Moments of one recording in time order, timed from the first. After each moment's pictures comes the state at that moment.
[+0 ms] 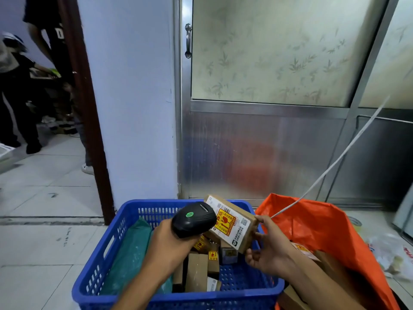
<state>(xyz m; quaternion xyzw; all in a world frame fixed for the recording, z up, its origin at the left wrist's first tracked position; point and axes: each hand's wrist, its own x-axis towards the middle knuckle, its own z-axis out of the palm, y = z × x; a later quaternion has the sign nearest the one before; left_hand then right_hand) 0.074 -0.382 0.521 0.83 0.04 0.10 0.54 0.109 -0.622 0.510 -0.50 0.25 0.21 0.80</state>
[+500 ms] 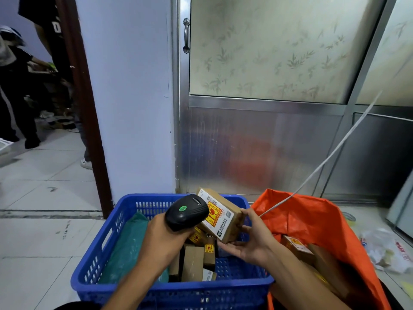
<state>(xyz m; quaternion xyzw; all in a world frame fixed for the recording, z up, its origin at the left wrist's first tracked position) 0.063 -0.387 0.521 0.83 0.04 0.15 0.54 0.108 -0.603 0.510 -0.41 0.26 0.22 0.85</state>
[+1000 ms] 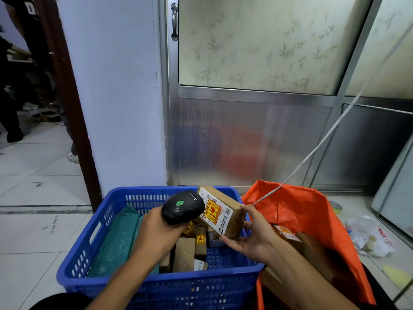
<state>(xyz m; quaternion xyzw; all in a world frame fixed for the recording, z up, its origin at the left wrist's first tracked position) 0.070 -0.401 0.511 0.85 0.04 0.13 0.51 0.095 -0.629 0.507 -0.42 0.28 0.19 0.84</state>
